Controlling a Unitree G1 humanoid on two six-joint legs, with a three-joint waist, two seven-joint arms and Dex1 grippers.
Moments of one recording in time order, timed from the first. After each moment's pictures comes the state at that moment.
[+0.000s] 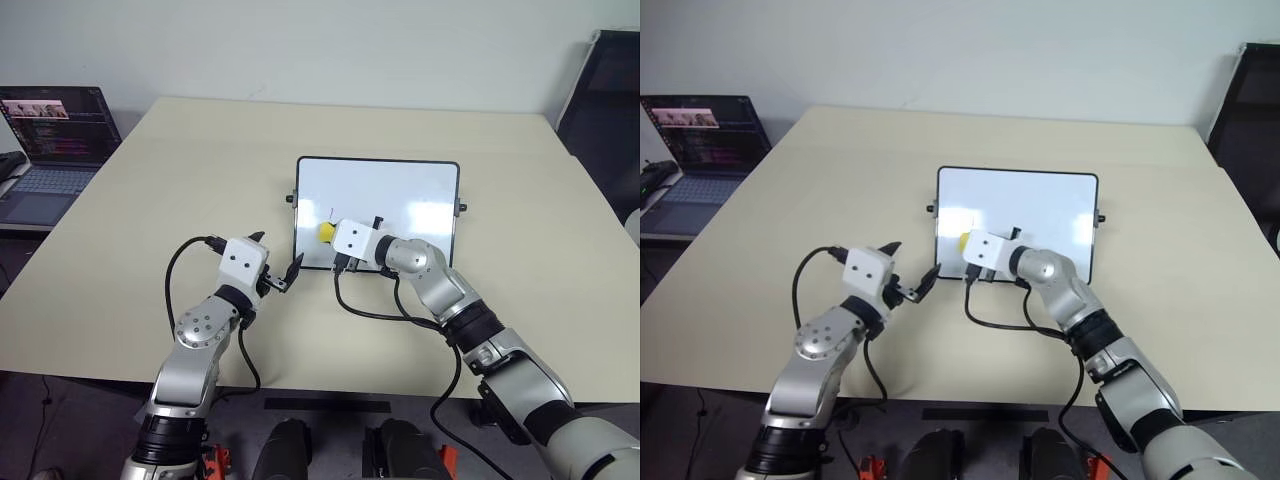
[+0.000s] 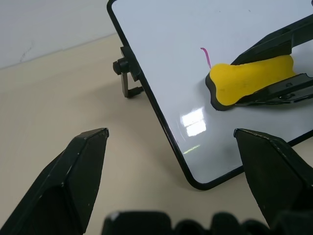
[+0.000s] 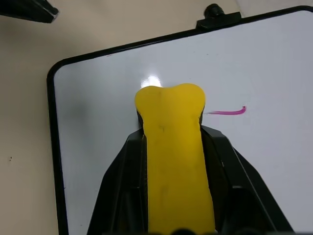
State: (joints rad) left arm -0.17 0.35 0.00 -0.19 -0.07 0.24 -0.37; right arm -0.79 -0.21 0.40 0.45 -0.36 0.04 0.51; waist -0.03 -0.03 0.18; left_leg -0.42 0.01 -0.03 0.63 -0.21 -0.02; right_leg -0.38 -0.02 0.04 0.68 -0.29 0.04
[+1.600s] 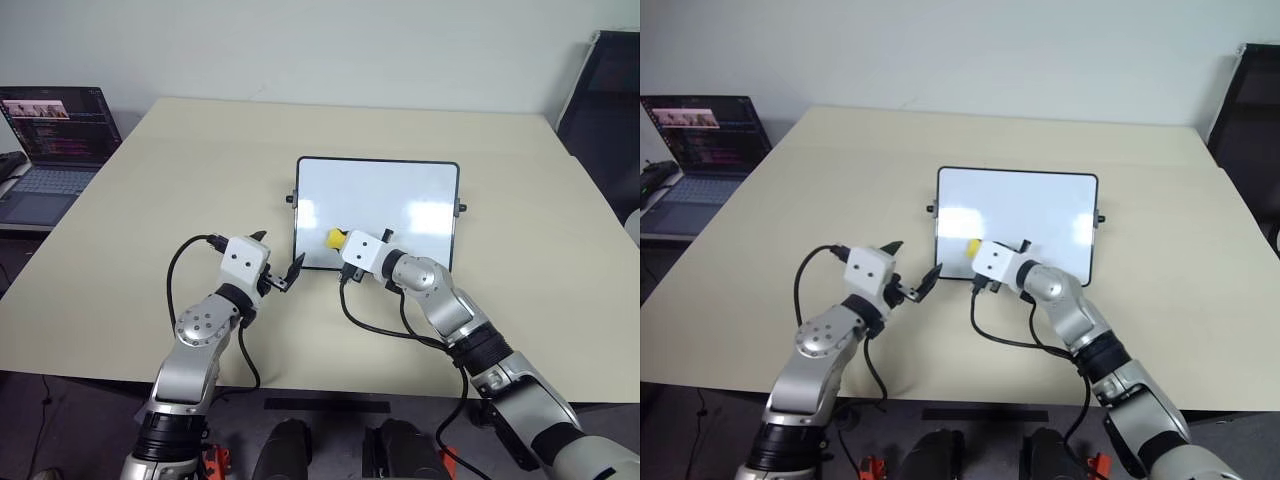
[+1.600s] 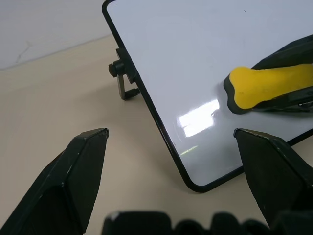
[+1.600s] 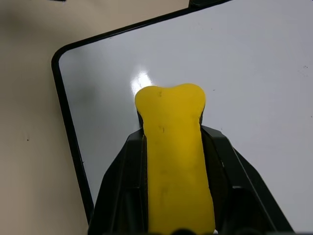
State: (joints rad) left arm -0.18 0.35 0.00 -0.18 -0.07 0.23 -0.38; right arm -0.64 -0.23 0.40 0.29 -0.34 0.11 0.46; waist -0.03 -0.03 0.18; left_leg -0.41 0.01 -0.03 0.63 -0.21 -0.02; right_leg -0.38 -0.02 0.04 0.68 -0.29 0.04
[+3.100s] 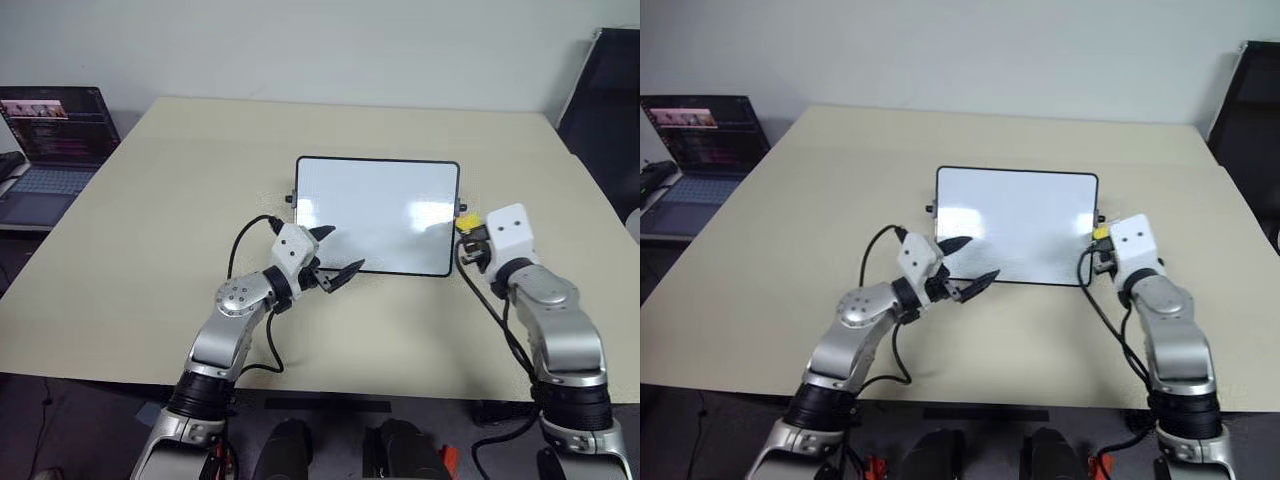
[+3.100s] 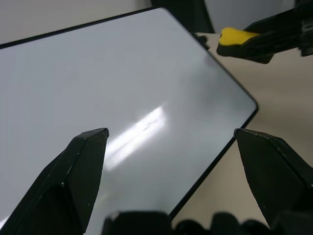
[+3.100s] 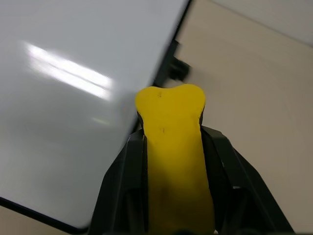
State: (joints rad) left arm -0.39 0.29 -0.15 -0.02 -0.19 0.16 -0.75; right arm -0.32 -0.40 -0.12 -0.34 -0.07 0.83 0.30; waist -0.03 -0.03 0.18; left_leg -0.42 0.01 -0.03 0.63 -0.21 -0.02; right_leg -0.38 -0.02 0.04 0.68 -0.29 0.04
